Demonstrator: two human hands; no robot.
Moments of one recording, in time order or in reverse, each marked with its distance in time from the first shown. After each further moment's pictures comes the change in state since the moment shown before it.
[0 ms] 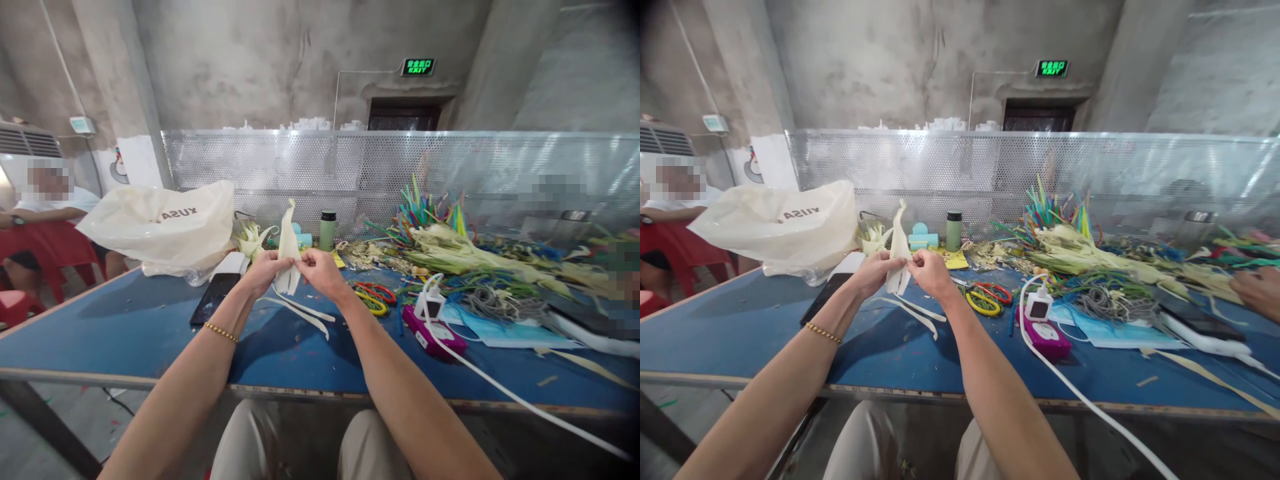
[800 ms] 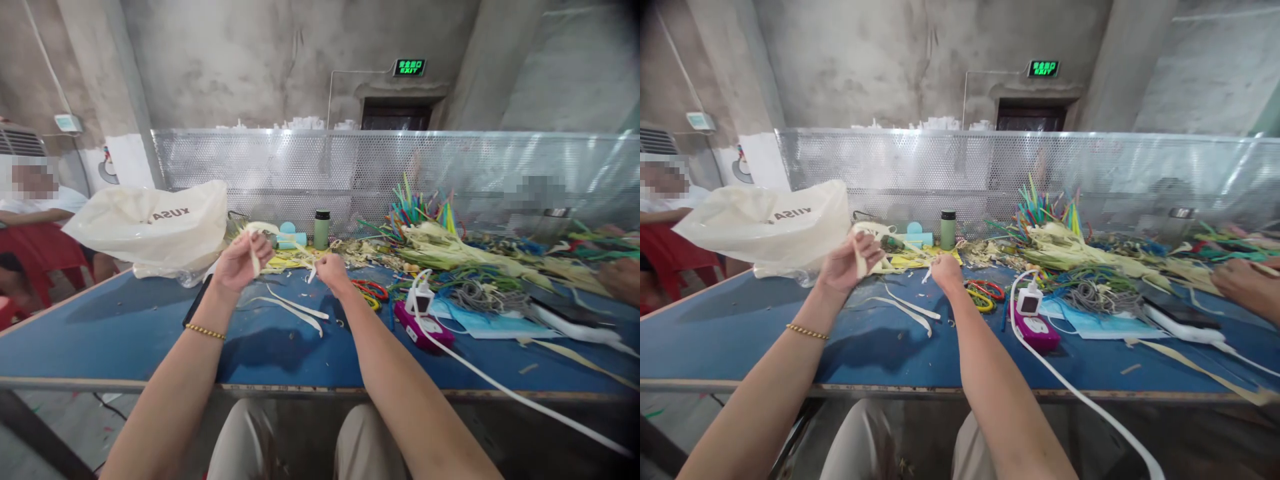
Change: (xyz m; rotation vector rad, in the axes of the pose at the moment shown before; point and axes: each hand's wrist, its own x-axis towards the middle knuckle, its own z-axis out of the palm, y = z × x) left_hand -0.017 0.033 -0.015 -0.507 -0.031 0.258; right_hand 0.013 0.059 -0.019 -0.157 0.174 0.476
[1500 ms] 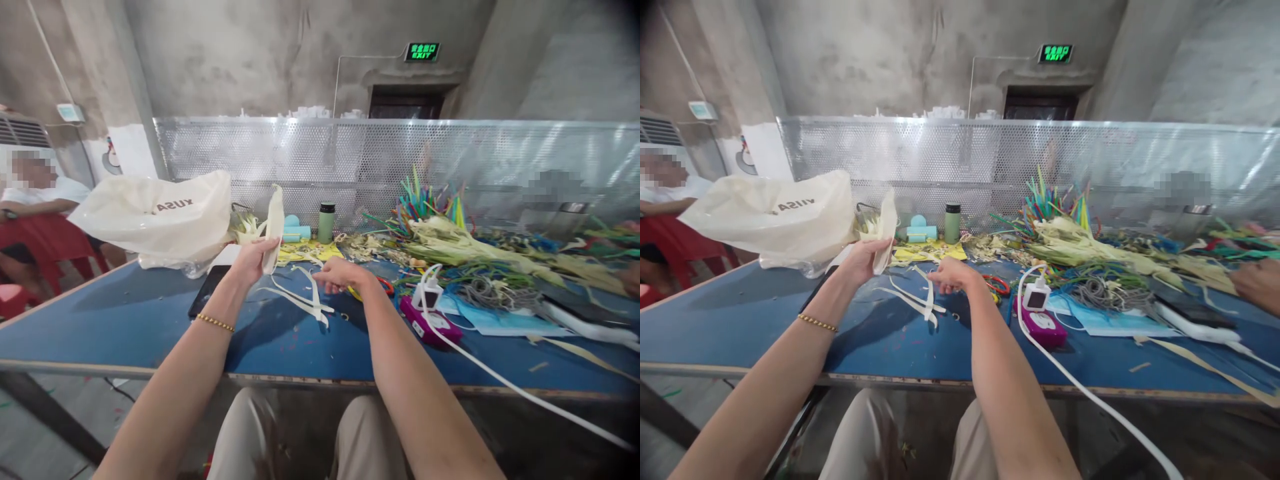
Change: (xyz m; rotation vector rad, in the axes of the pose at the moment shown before) left_hand 0.015 -0.027 -0.012 0.271 0.304 -0.239; right_hand -0.019 -0.012 -0.034 -0.078 -0.670 -0.039
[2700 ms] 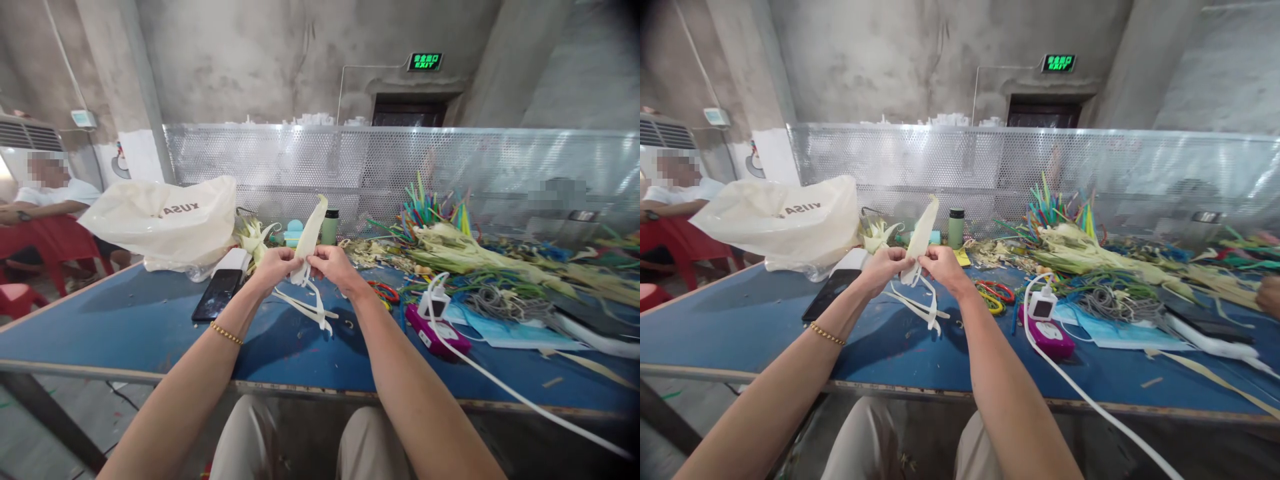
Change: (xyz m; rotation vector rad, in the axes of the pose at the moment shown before) left_hand -0.009 -0.017 0.017 0.513 -0.177 0.243; right_hand 0.002 -0.032 0.022 0.295 0.344 -0.417
